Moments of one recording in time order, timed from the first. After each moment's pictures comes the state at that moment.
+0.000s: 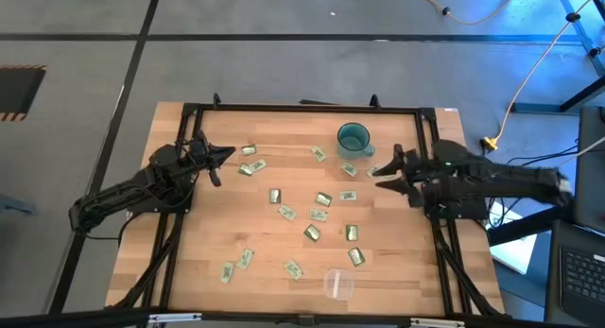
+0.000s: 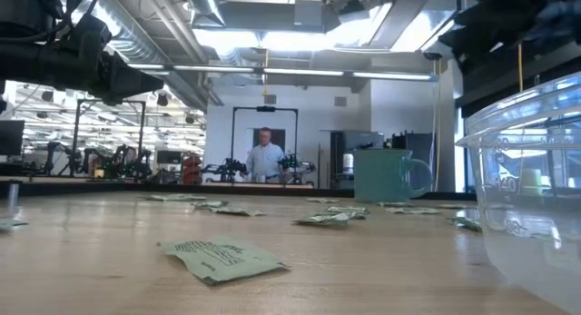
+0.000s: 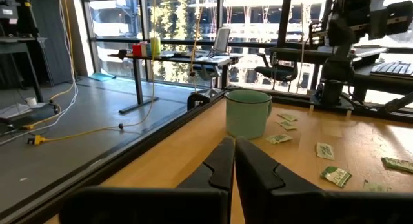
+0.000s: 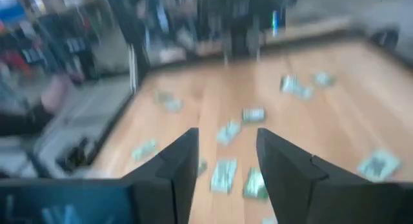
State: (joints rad) left arm 0.47 0.00 0.02 0.00 0.02 -0.04; right arm -0.12 0.55 0.45 -0.17 -0.27 0.15
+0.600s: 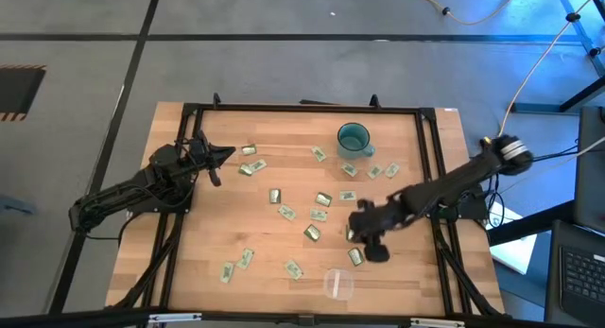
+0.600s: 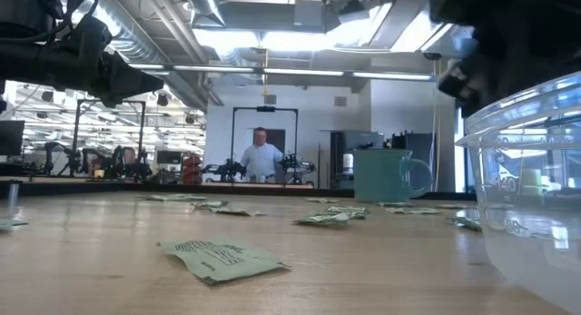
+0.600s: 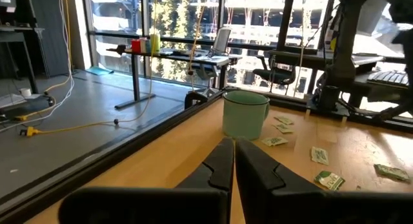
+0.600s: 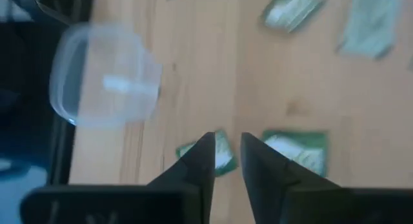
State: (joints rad) left arm 0.47 0.00 0.02 0.00 0.02 -0.09; right arm 0.44 1.44 0.86 -0.43 -0.06 0.47
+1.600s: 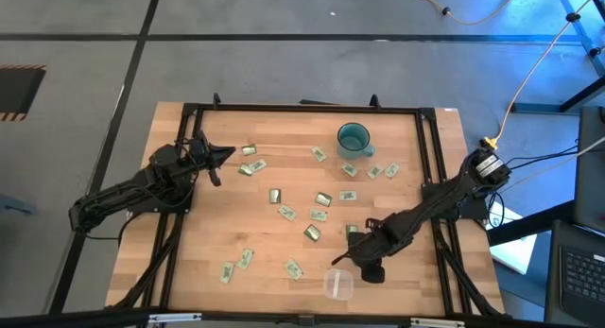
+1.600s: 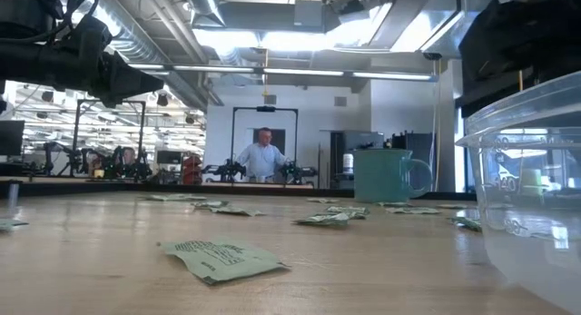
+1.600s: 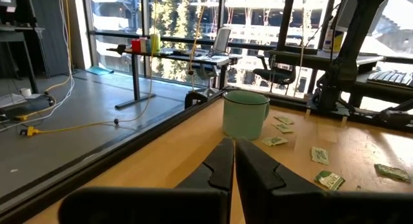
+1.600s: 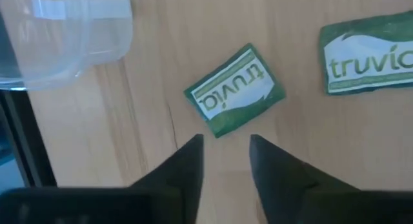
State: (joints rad) left arm 0.47 0.00 0.02 0.00 0.02 -0.09; right arm 0.57 1.69 1.00 -0.62 -0.08 0.75
